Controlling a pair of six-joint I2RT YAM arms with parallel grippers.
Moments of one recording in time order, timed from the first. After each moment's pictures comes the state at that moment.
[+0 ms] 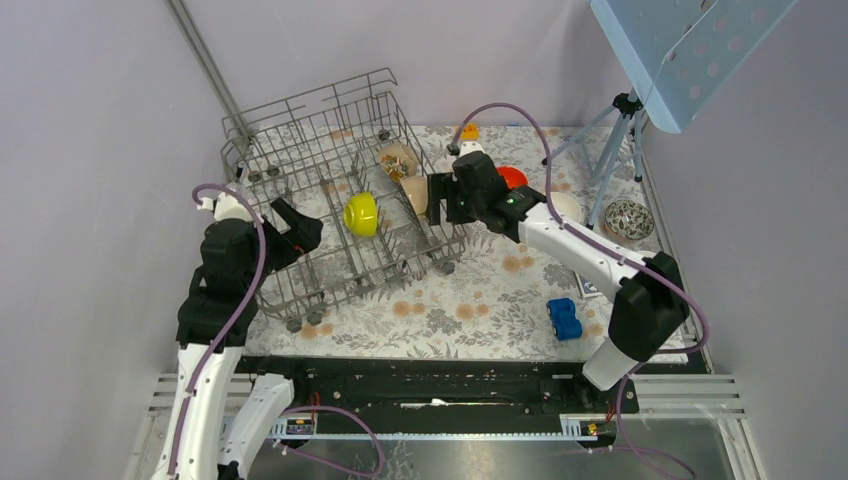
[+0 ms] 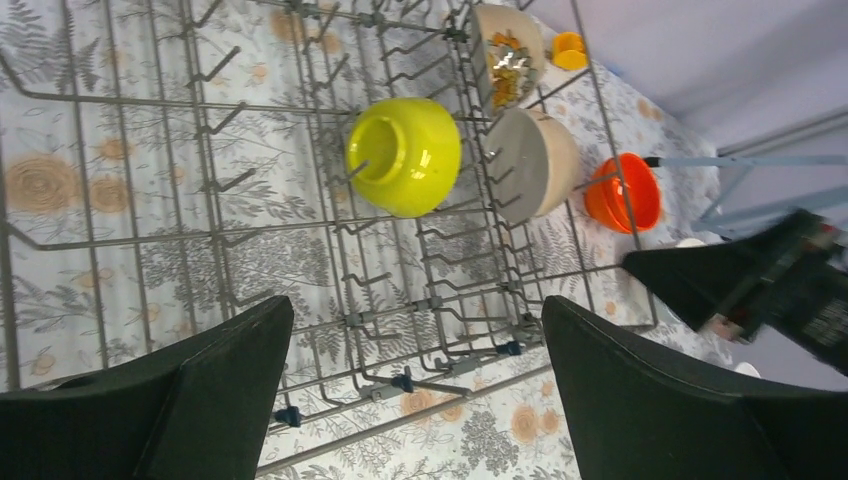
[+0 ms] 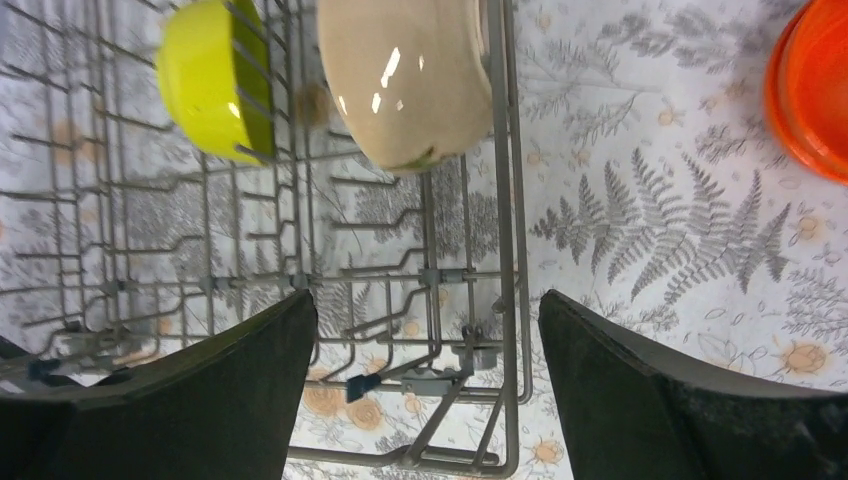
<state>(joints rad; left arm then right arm) -0.11 0.67 0.98 -0.72 -0.01 -0.61 0.71 1.61 1.38 -0.44 0.11 0.44</state>
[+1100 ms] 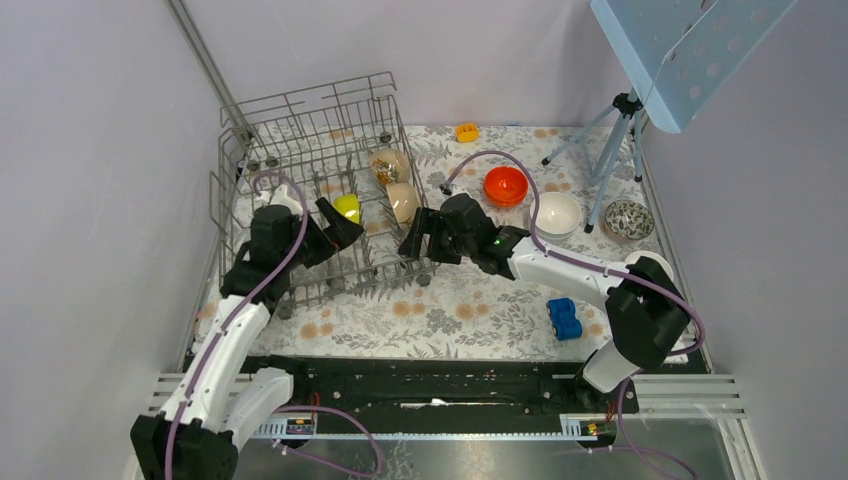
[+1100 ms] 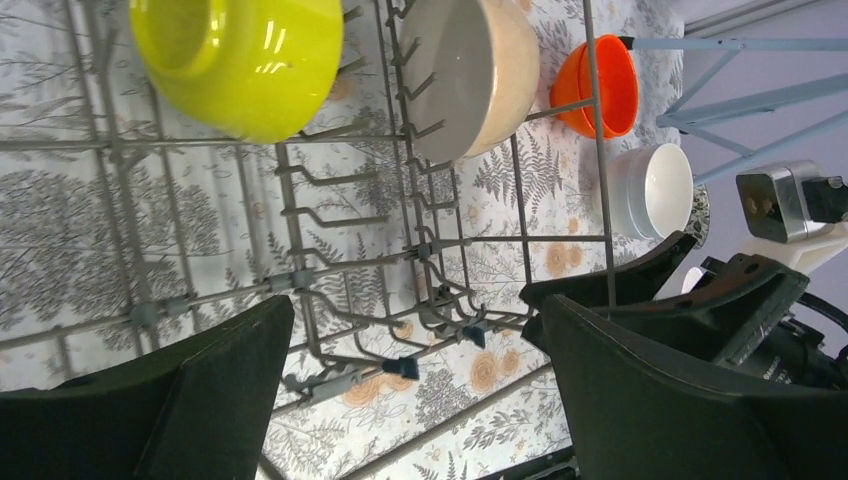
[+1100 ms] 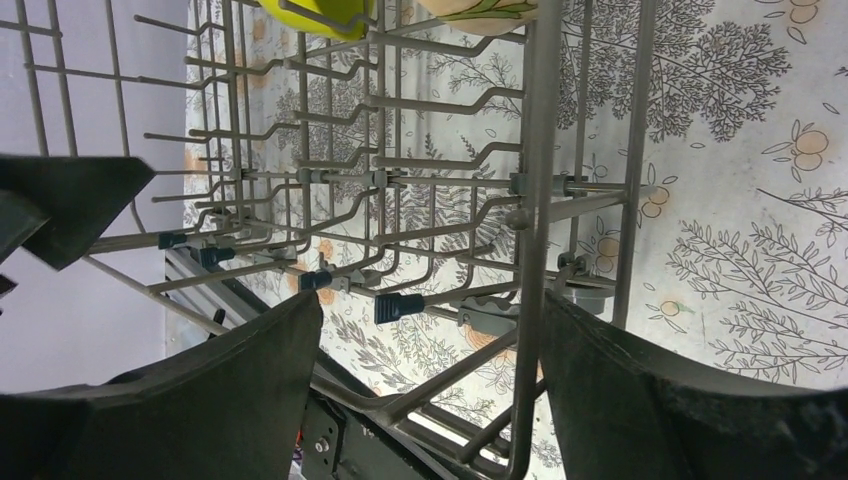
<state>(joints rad) -0.17 0.85 0.76 -0.43 0.22 -0.71 0.83 1.59 1.08 -0.12 -0.06 0.85</state>
